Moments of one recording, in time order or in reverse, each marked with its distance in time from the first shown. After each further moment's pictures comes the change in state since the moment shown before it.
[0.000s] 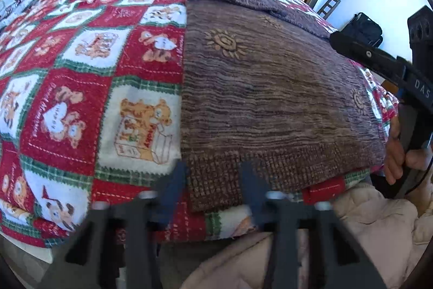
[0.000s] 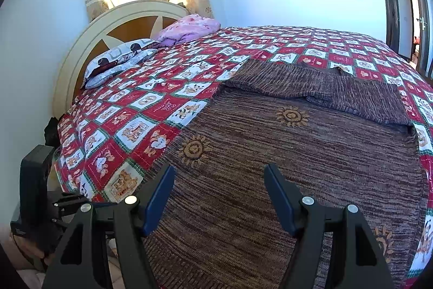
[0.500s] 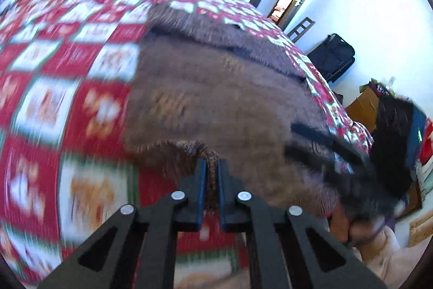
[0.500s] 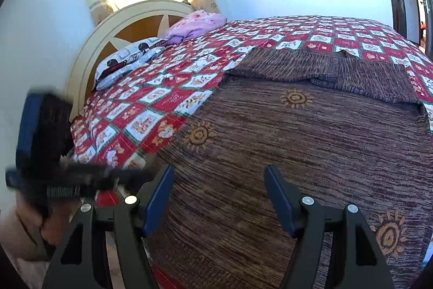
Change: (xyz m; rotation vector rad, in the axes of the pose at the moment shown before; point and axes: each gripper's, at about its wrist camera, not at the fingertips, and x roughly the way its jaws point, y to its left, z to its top) left arm -0.003 -0.033 0.070 0.002 -0.085 -0.192; right arm 0.001 -0.017 -0.017 0.039 0.035 0.083
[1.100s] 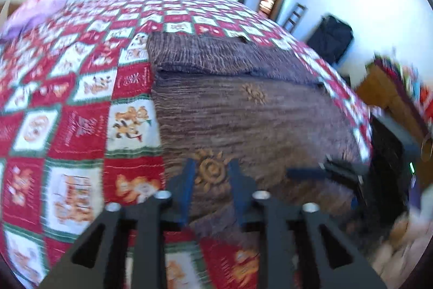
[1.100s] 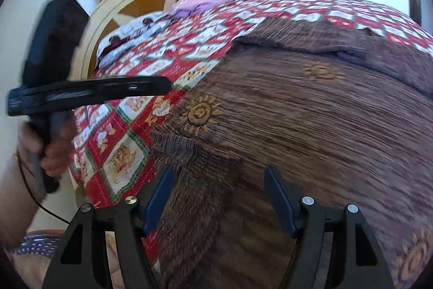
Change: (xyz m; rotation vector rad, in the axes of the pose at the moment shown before) left arm -0.001 0.030 0.052 0.223 -0.001 0.075; right arm 0.068 0.002 -0.001 -0.030 0.145 0.057
